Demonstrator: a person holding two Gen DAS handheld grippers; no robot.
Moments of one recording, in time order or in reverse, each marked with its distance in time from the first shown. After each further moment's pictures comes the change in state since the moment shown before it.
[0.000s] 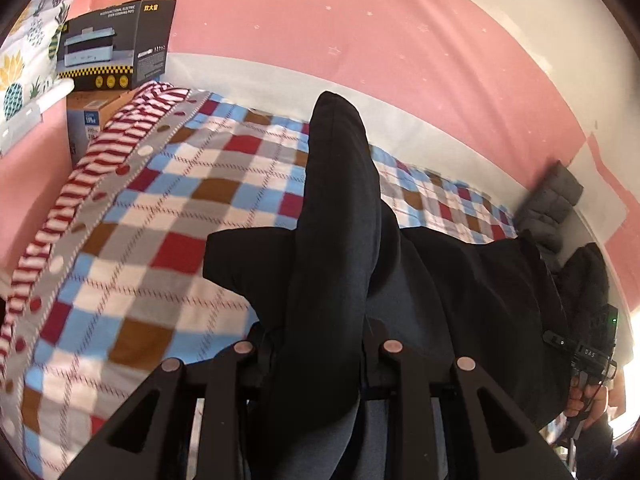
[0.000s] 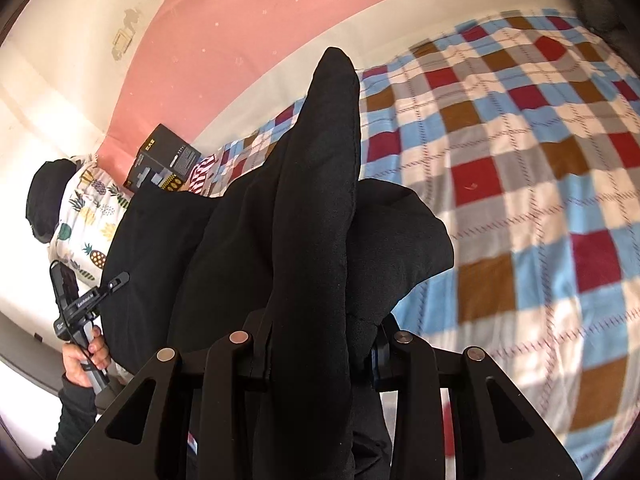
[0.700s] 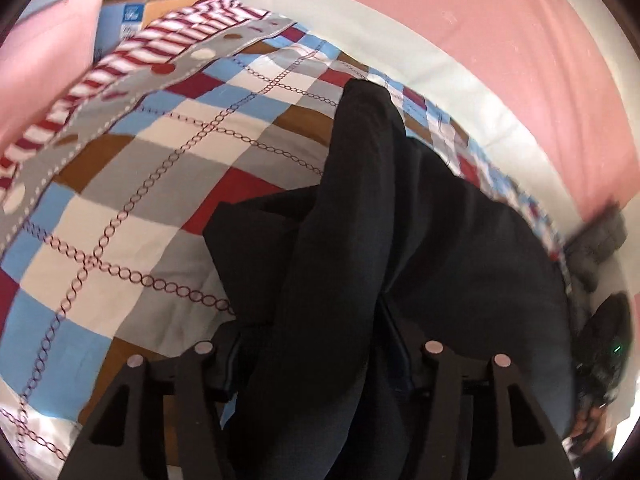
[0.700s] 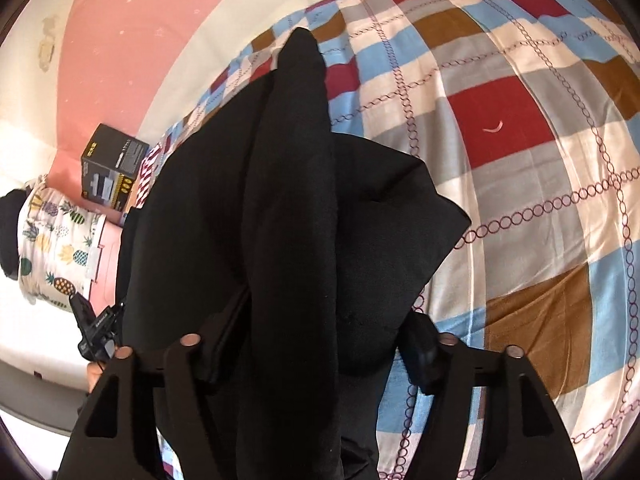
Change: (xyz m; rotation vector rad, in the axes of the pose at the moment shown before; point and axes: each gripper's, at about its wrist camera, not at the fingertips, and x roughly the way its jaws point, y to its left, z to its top) left arm 0.142 0.139 -0.028 -0.212 0.081 0.035; right arm 0.134 -0.072 0.006 0.159 0.130 -0.043
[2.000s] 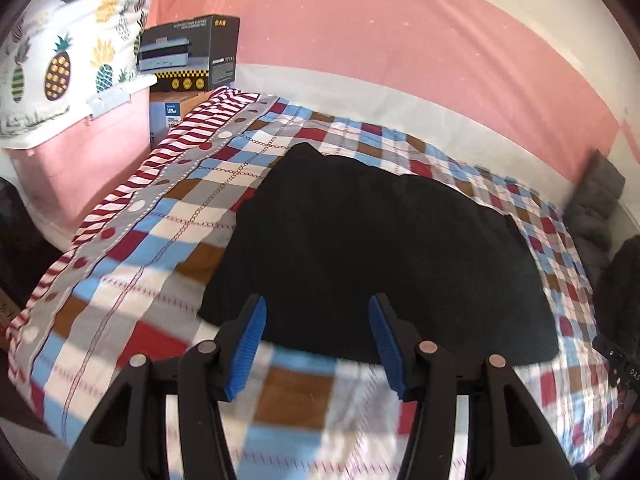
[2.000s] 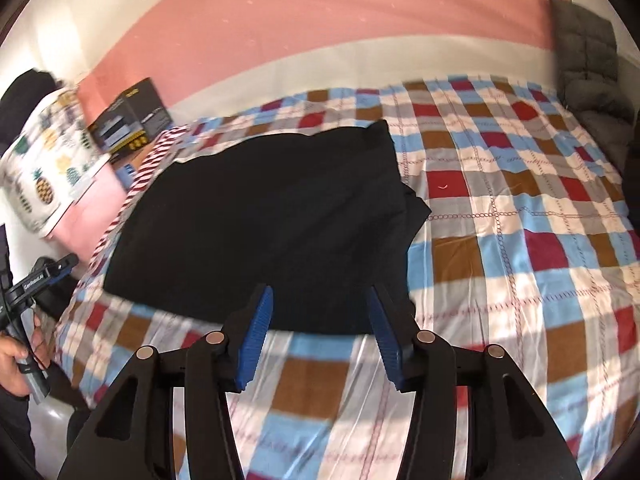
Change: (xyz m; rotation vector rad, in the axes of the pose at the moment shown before) left arm -0.197 -0.110 -0.153 0.192 -0.206 0.183; right arm -0.143 0.127 -0.183 -0.369 -0.284 -0.279
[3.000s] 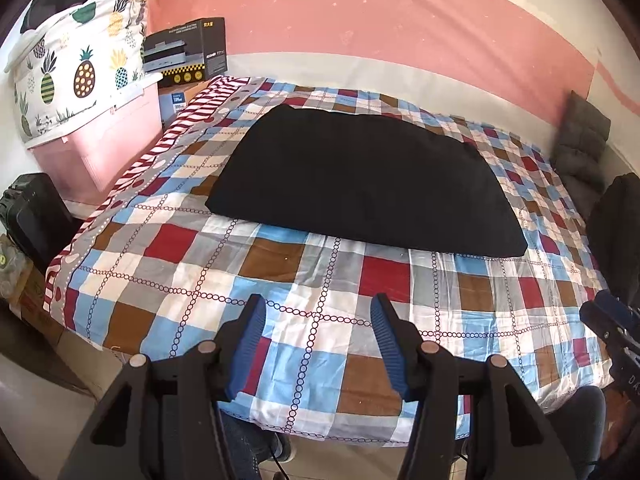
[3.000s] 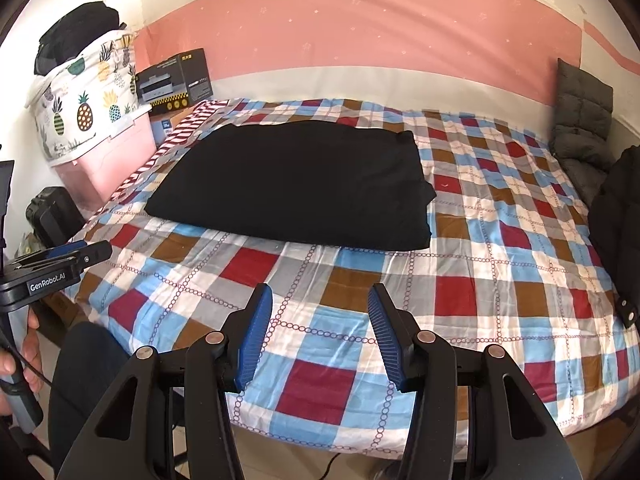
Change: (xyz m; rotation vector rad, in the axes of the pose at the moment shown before) left arm -0.099 -0.063 -0.114 0.082 0.063 0.070; right arm -0.089 0.084 -0.102 -0.188 -0.042 -0.075
